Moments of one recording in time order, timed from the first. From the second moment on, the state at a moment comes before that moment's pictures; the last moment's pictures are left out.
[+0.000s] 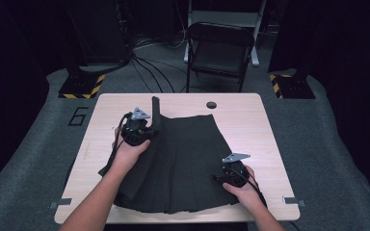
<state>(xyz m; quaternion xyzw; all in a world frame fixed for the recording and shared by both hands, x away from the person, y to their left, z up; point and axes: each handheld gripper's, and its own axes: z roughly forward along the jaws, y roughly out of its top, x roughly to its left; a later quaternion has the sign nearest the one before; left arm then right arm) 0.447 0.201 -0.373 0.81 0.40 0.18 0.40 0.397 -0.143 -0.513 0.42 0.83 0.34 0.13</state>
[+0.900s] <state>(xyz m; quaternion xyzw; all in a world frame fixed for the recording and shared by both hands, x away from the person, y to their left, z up) 0.447 0.160 -0.375 0.82 0.36 0.16 0.42 0.397 -0.144 -0.513 0.42 0.83 0.34 0.13</state>
